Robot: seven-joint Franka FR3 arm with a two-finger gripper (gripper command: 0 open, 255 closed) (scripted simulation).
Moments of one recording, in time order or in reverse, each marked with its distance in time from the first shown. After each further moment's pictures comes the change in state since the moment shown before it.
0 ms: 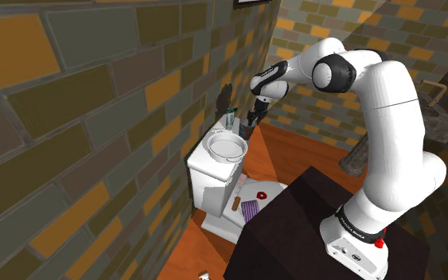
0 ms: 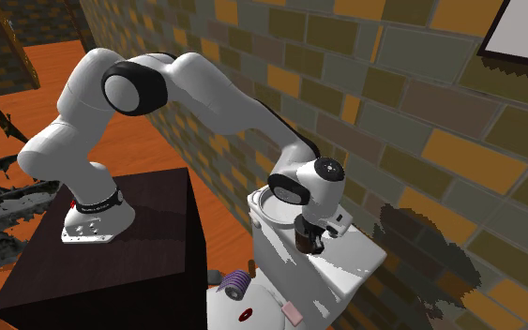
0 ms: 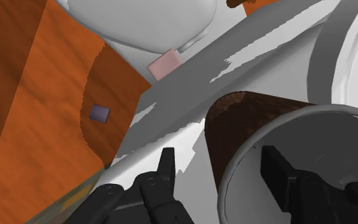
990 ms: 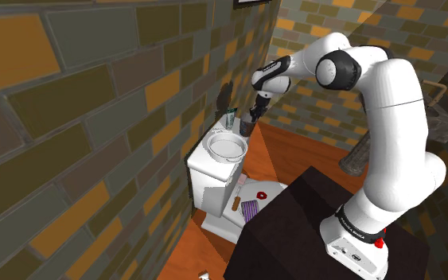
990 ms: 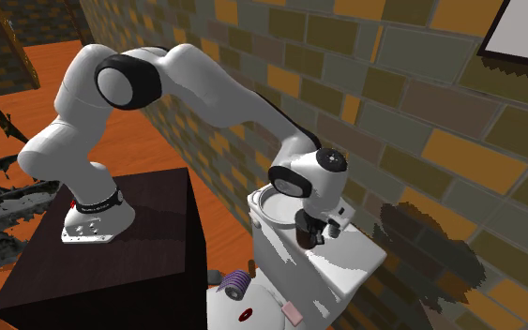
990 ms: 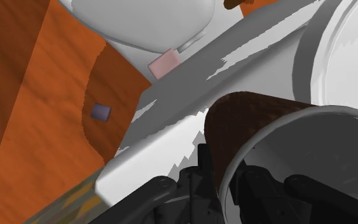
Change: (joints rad) arm 0.007 -0.046 -0.011 -0.007 -0.013 -0.038 0.012
